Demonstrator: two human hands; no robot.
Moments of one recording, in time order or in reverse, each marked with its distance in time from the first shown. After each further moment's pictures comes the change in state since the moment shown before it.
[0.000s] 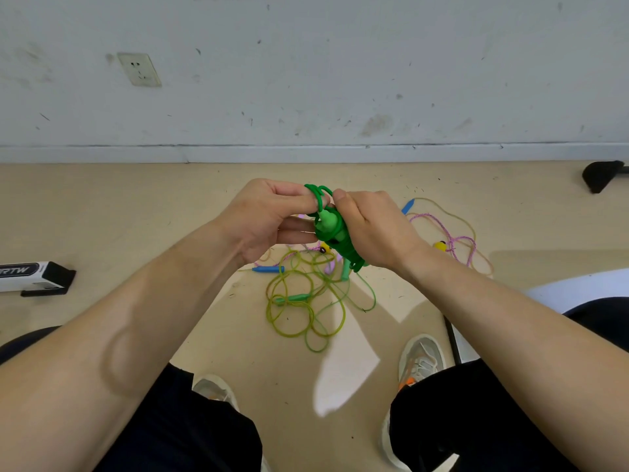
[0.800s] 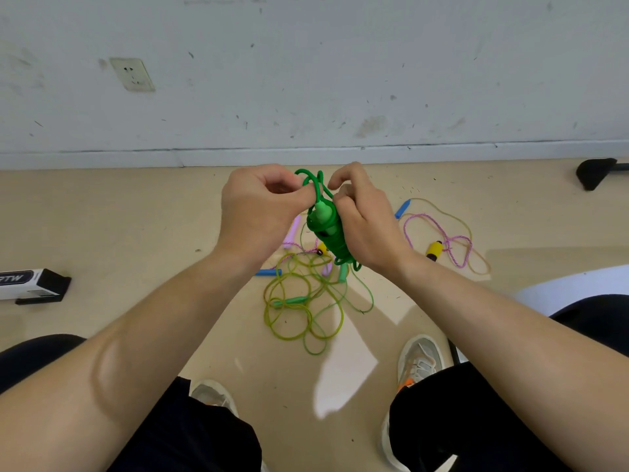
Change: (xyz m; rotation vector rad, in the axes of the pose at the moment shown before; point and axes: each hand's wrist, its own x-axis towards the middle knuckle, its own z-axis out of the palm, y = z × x) left_hand -0.007 0.003 0.020 0.184 0.489 0.354; right_hand 0.003 0.001 0.010 0.279 0.186 0.032
